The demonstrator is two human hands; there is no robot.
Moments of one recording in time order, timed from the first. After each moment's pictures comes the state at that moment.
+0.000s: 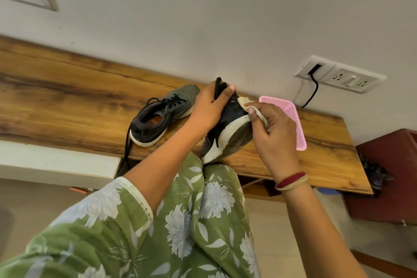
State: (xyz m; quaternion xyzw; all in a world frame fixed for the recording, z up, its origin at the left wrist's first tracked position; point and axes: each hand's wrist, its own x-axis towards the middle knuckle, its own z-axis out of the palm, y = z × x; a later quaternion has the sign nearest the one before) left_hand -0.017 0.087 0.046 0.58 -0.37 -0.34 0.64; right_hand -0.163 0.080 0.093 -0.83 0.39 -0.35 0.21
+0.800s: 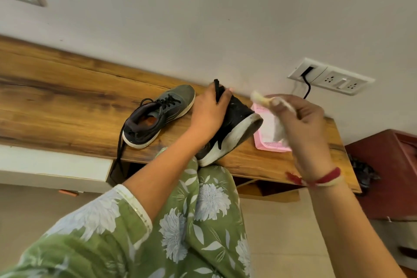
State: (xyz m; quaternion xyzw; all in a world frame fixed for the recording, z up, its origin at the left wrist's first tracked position) left_hand -0.029 0.086 0.059 0.69 -0.40 -0.23 0.56; right_hand -0.179 0.067 0.137 -0.72 0.43 -0.37 0.40
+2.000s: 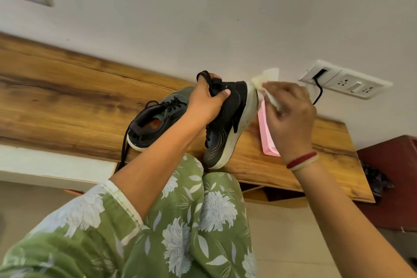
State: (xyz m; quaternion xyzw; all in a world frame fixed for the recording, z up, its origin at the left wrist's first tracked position) left_hand 0.006 0.068 0.047 0.61 -0.26 -0.40 0.63; right_hand -0.153 0.029 0.103 -0.87 0.33 -0.37 0.03
